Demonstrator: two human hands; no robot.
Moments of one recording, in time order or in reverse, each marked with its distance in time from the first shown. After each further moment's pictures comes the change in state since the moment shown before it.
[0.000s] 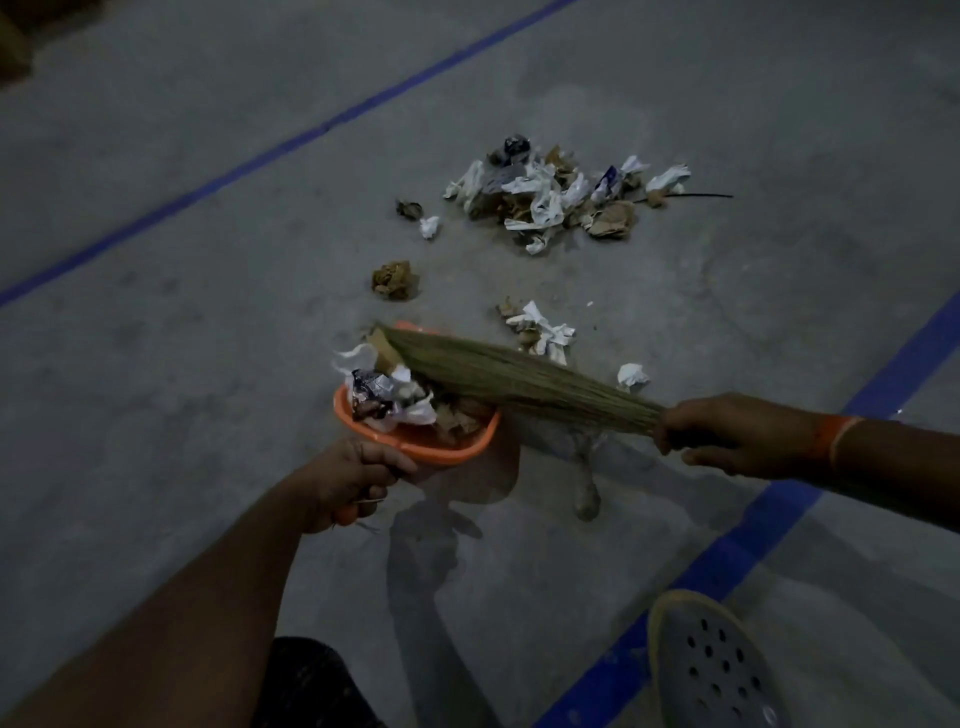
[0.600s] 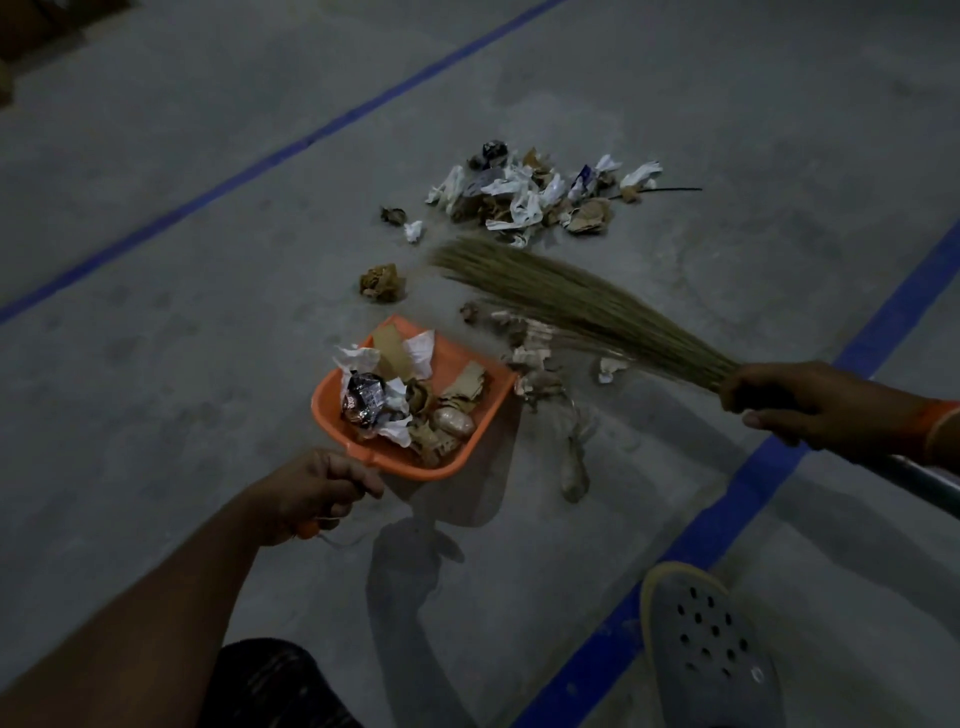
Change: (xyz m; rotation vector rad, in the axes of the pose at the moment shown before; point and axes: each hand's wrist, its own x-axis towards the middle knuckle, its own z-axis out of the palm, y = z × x) left_hand -0.030 -0.012 -0.030 0.211 -0.055 0.034; right_hand -0.080 0.022 -0.008 0.230 0.209 0.205
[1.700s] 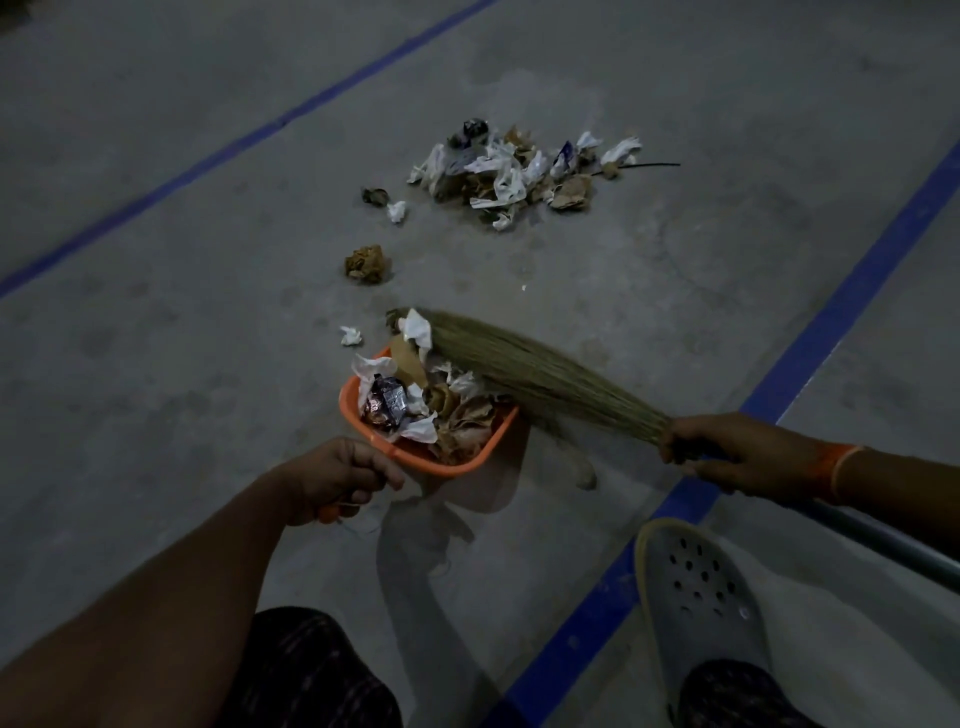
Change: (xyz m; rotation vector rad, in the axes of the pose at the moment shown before) left_hand 0.008 -0.003 0.021 0.069 -0.137 -0.047; right_hand -0.018 -0.045 0.085 -0.019 -0.123 -0.009
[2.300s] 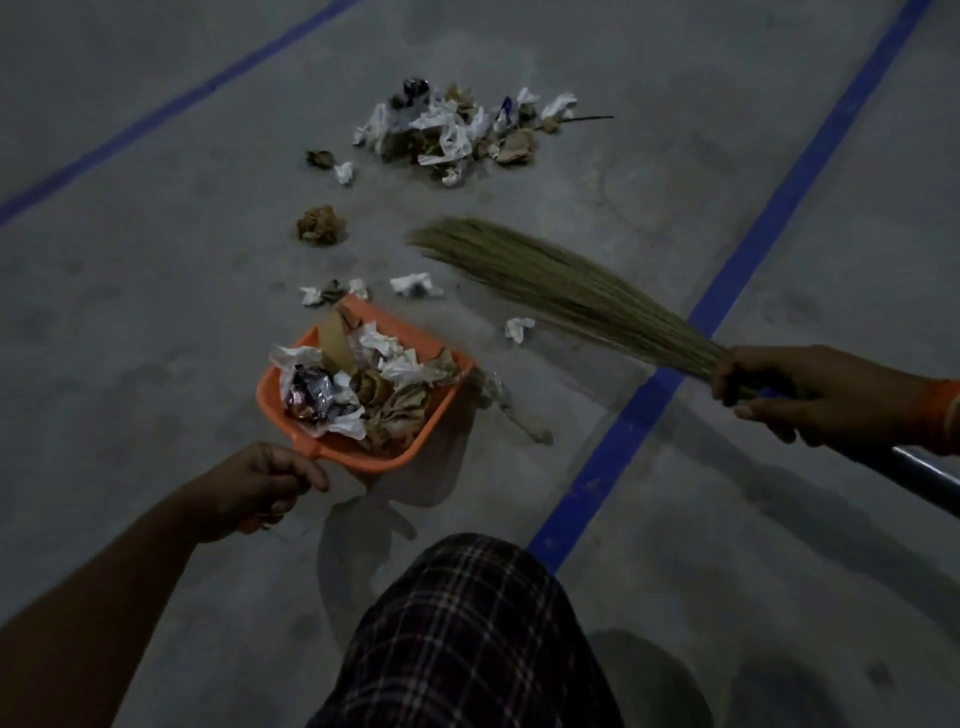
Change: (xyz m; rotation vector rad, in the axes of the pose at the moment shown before) left_hand -0.062 -0.077 -0.022 0.003 0.032 0.062; right_hand -0.128 -0.034 0.005 0.202 0.153 0.198
